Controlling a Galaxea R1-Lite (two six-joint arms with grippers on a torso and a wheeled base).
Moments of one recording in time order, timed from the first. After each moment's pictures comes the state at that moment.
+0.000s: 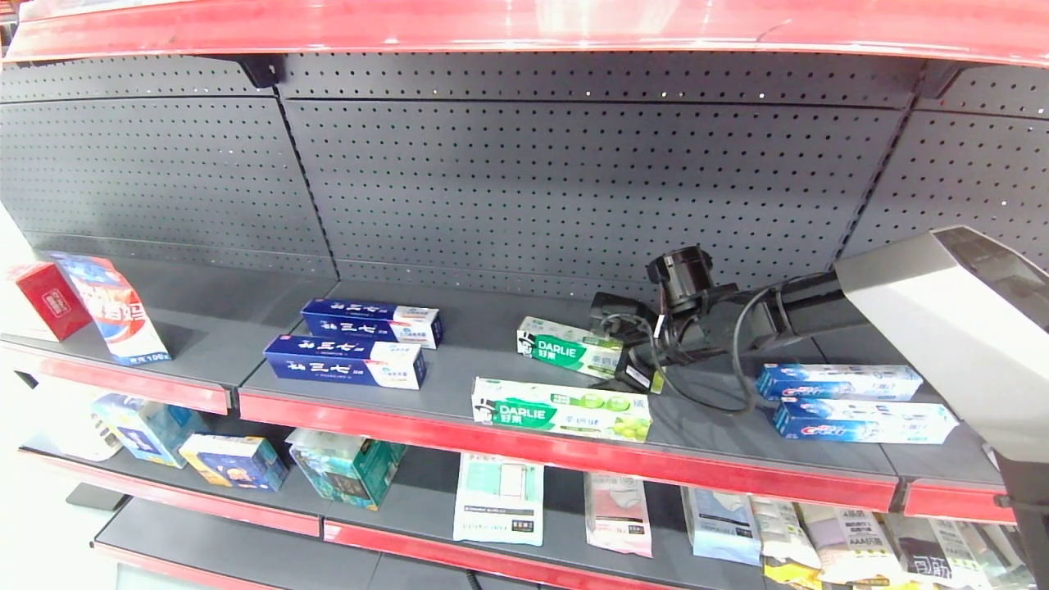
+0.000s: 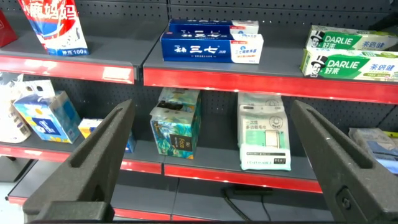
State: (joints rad) left arm 0.00 0.00 0.00 0.00 -0.05 0.00; right arm 0.36 2.33 -1.54 0.00 0.27 -0.83
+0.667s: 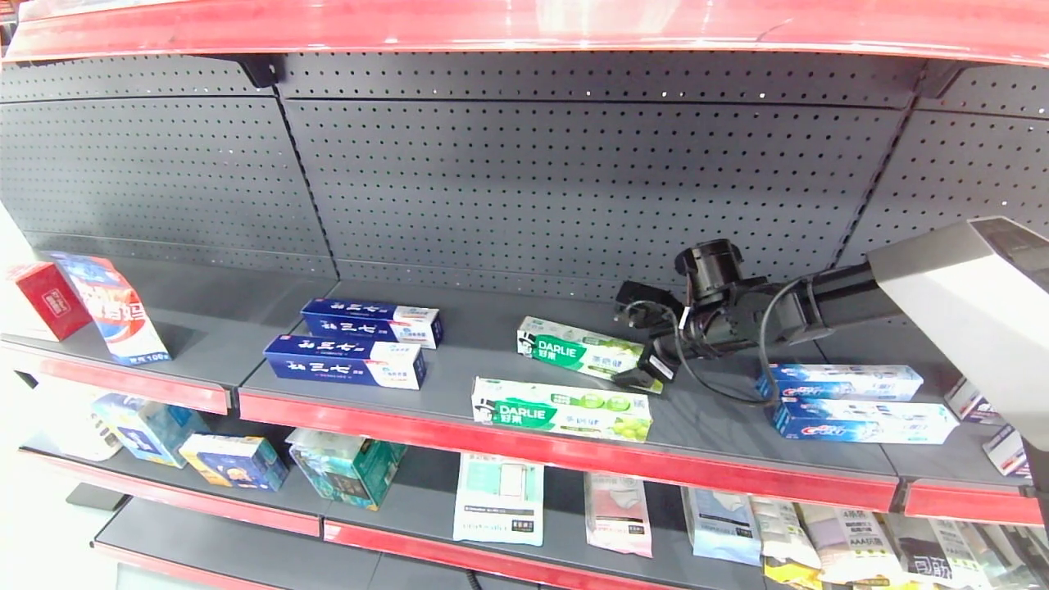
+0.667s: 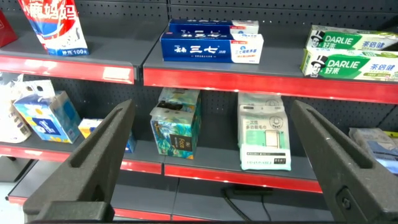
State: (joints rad) left arm 0.00 0.00 0.00 0.00 -0.05 0.00; right arm 0.29 2.29 -1.51 0.00 0.24 -0.78
